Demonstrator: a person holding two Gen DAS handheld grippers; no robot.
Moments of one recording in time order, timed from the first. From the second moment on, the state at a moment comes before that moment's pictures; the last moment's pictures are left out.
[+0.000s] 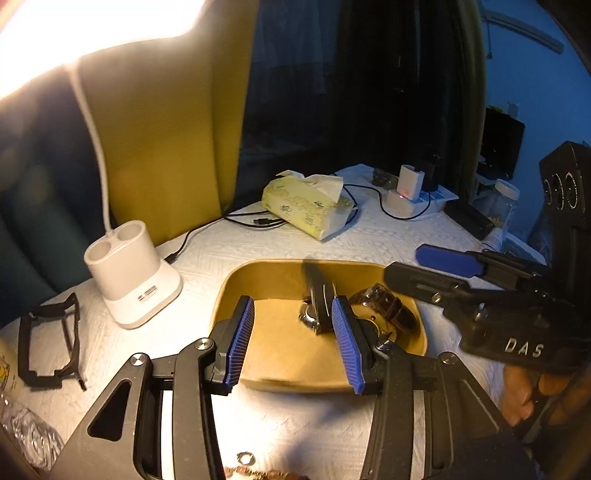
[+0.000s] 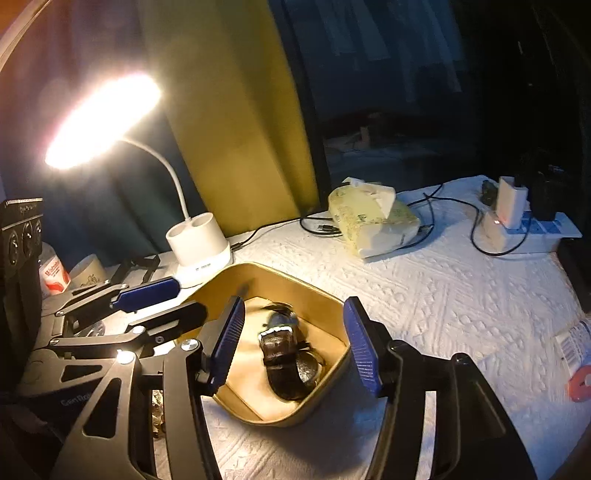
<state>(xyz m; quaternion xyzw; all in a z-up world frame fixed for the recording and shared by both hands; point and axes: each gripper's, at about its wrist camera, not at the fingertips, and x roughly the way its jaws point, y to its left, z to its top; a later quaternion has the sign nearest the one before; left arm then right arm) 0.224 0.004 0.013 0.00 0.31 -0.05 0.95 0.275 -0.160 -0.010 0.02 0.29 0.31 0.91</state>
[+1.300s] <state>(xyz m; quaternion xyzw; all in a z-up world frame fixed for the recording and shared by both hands) 0.057 0.039 0.001 -0.06 0.30 -0.02 0.95 0.121 -0.164 -0.041 -0.03 0.33 0.29 0.90</state>
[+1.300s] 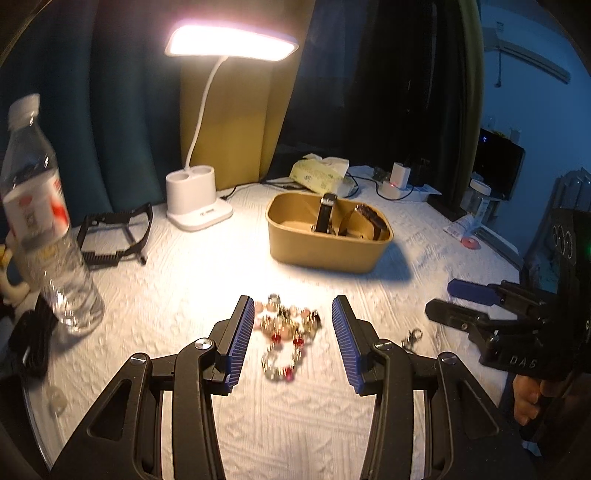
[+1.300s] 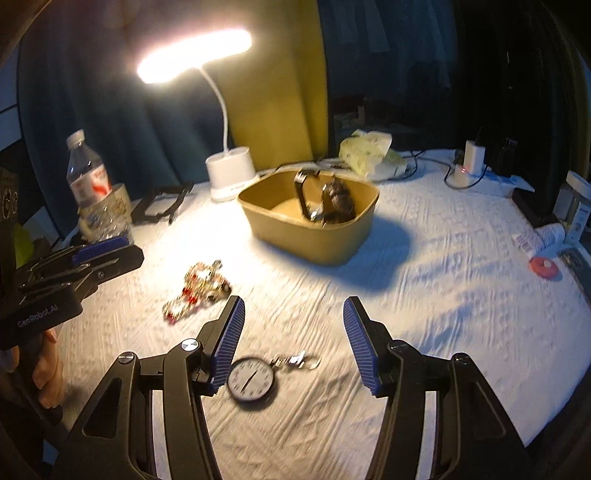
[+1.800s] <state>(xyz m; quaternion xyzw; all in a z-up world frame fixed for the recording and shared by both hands) 0.041 0.046 -0.024 -0.07 0.32 -0.02 0.94 0.107 -0.135 -0.081 -0.08 0.39 0.31 0.87</state>
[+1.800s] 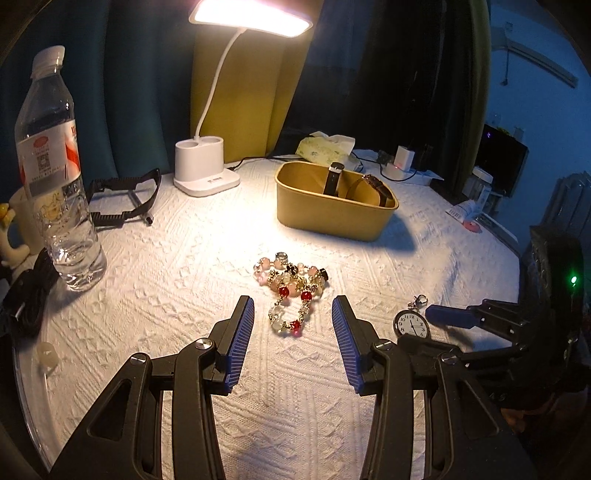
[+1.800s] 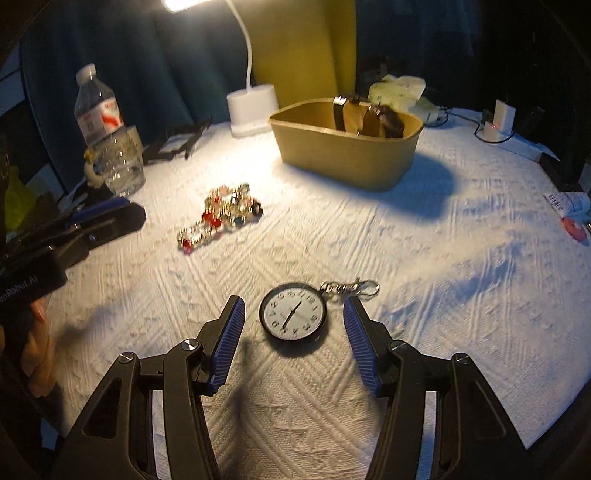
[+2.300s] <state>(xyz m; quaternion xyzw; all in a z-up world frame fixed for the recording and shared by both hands) 0.064 0.037 -0.035 -0.06 0.36 -0.02 0.93 0.113 -0.128 -0.080 -0.10 0.37 0.32 0.87</state>
